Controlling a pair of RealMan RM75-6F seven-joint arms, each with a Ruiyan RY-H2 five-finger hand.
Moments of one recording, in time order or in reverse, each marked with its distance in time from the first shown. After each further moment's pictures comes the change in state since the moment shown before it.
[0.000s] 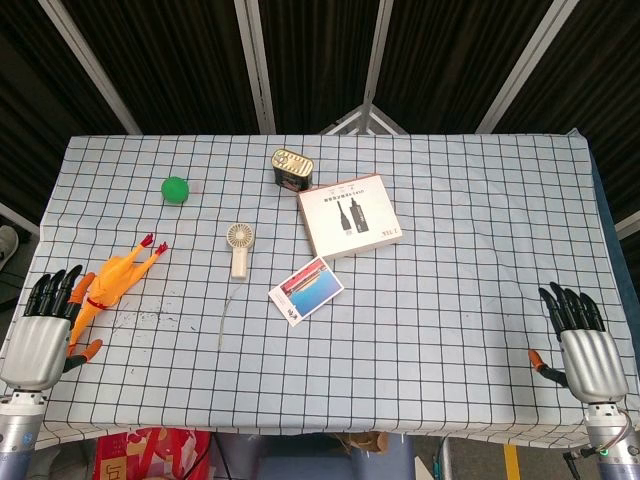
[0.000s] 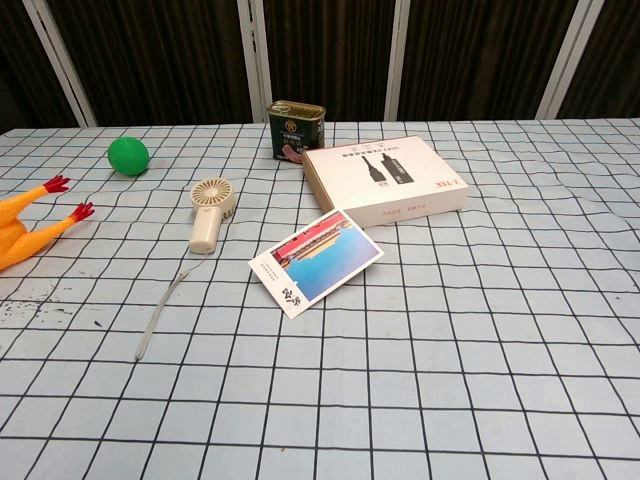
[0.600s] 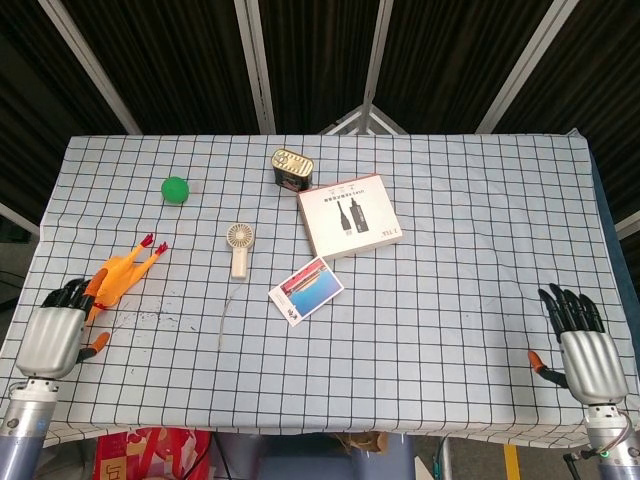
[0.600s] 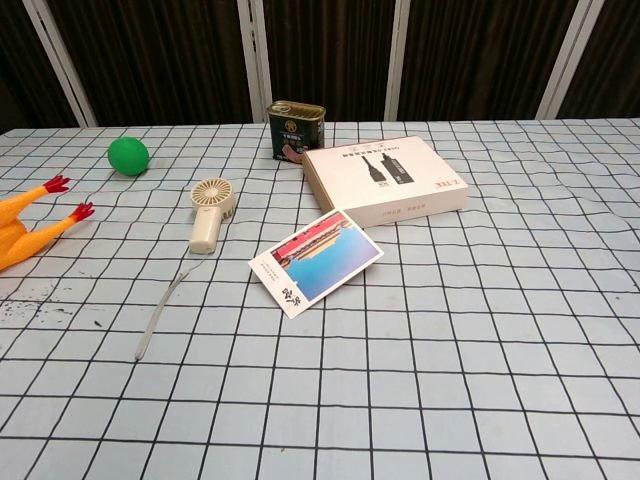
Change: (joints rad) left arm -0.032 0.008 -0.073 -0.064 -0.069 -0.141 0.111; right arm 0.000 0.000 -0.003 -0.005 -0.004 -0.002 0.005
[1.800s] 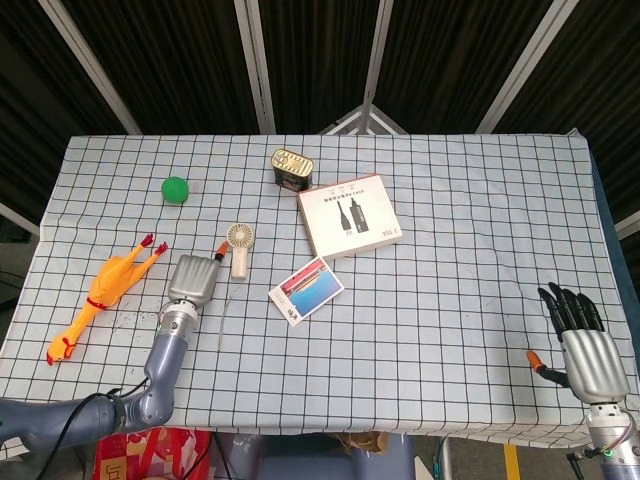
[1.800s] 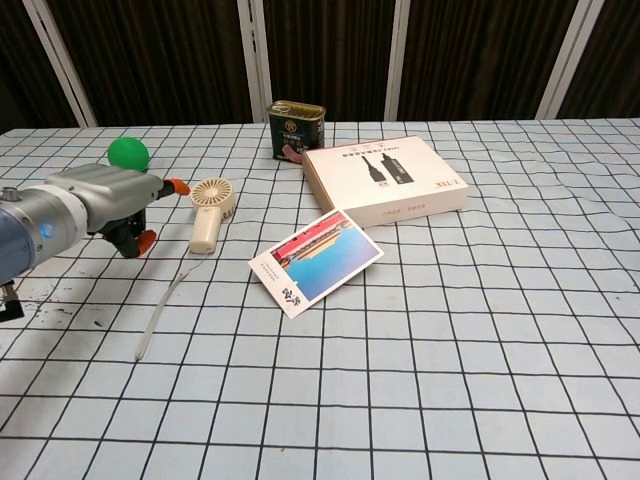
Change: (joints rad) left arm -0.509 -0.444 -0.267 0.244 -0.737 -0.424 0.600; right arm 0.005 0.023 0.000 -0.011 -0.005 -0.011 0.066
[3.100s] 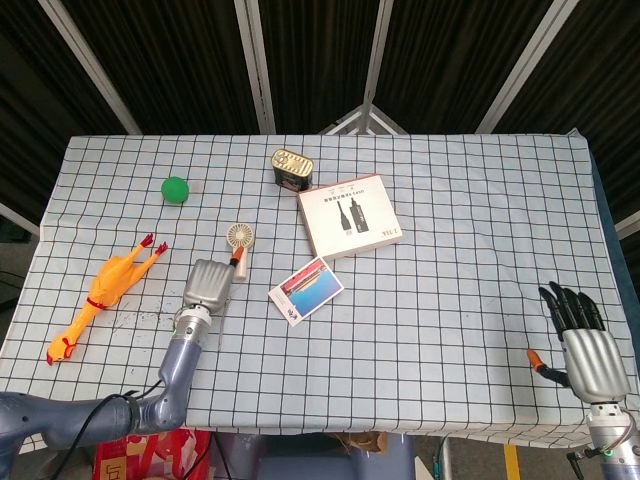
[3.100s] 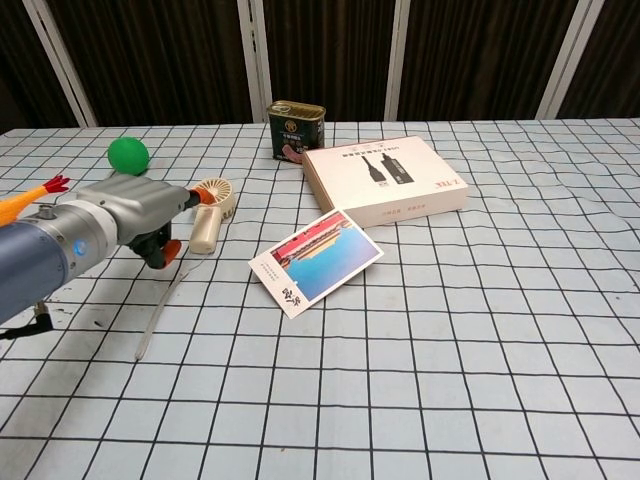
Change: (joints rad) left arm -0.042 -0.058 0.040 0.033 0.020 0.035 -0.032; right arm 0.000 -0.002 0.000 0.001 -0.002 0.003 -0.001
